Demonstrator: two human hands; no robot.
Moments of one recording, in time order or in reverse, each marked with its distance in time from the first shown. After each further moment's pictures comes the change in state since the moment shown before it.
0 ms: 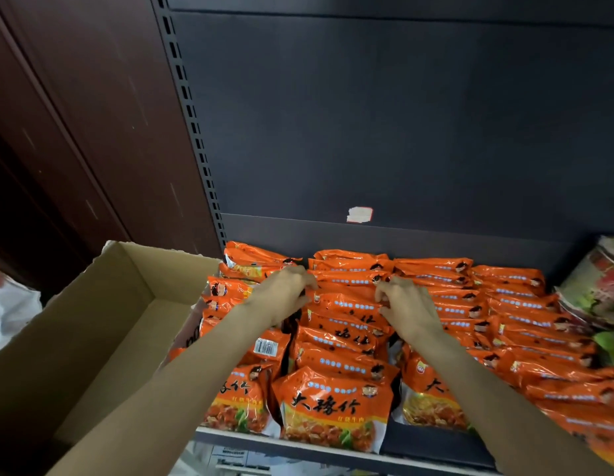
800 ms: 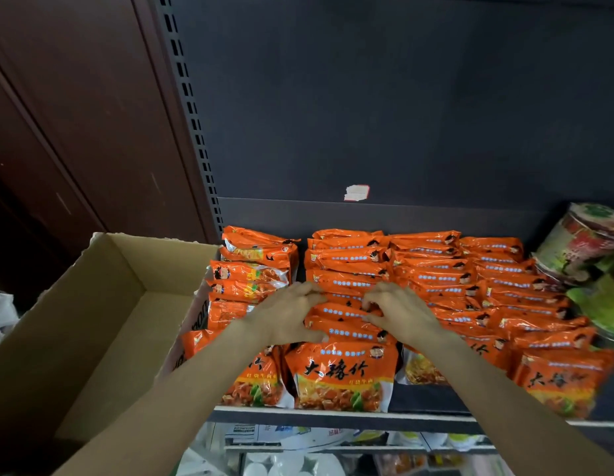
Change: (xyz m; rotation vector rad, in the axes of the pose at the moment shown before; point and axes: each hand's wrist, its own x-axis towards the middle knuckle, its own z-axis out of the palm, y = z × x) left_hand -0.053 0.005 0.018 -0.012 -0.231 0.205; right_hand -0.045 -0.027 0.009 -0.052 -0.195 -0.105
